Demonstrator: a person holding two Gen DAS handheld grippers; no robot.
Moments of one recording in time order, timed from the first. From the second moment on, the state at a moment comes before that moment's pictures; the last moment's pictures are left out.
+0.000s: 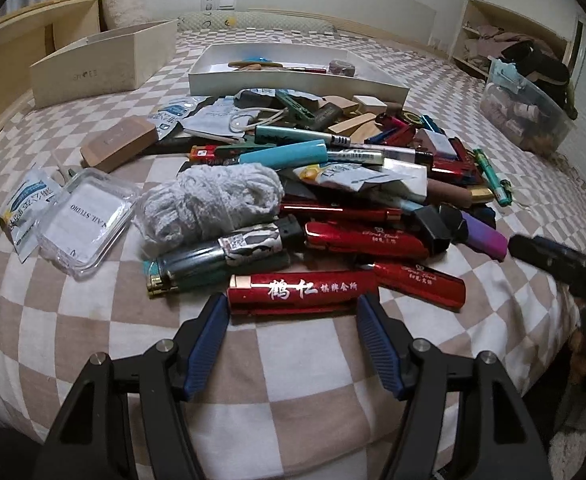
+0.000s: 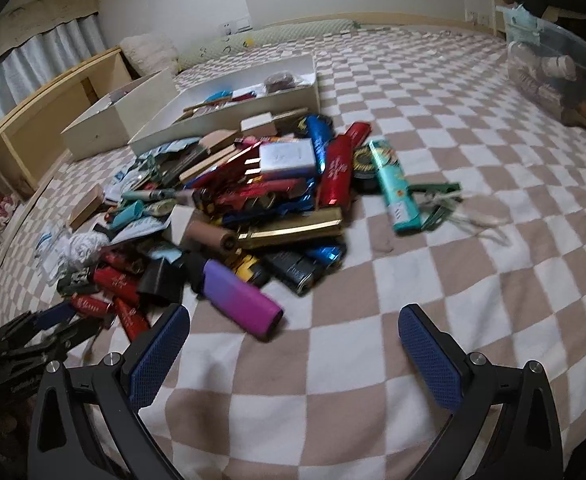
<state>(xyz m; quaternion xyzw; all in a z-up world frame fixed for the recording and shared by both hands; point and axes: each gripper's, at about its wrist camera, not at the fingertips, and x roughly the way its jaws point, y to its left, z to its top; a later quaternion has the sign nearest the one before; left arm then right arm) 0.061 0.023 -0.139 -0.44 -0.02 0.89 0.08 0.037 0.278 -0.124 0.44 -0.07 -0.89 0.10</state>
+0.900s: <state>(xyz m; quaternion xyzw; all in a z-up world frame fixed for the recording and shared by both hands) 0.069 0.031 -0.140 -0.45 -0.05 0.89 0.06 0.009 0.310 -0.138 0.45 -0.04 -0.89 0.00</state>
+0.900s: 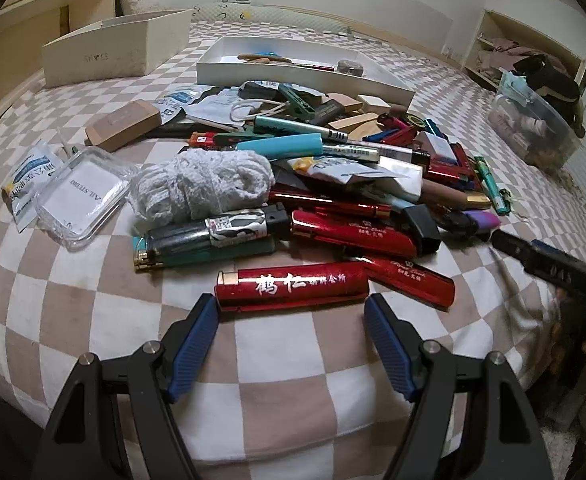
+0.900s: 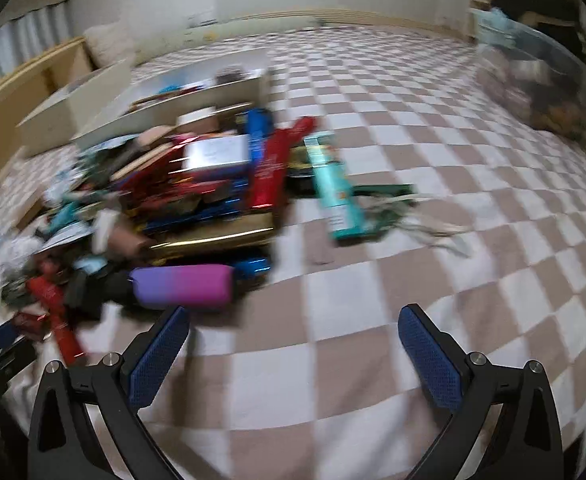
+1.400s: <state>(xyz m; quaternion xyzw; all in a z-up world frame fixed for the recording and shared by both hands) 0.061 0.033 -0.142 -0.45 -0.06 0.89 0.06 0.016 0.264 -0.128 0.42 -0.02 -0.90 0.09</state>
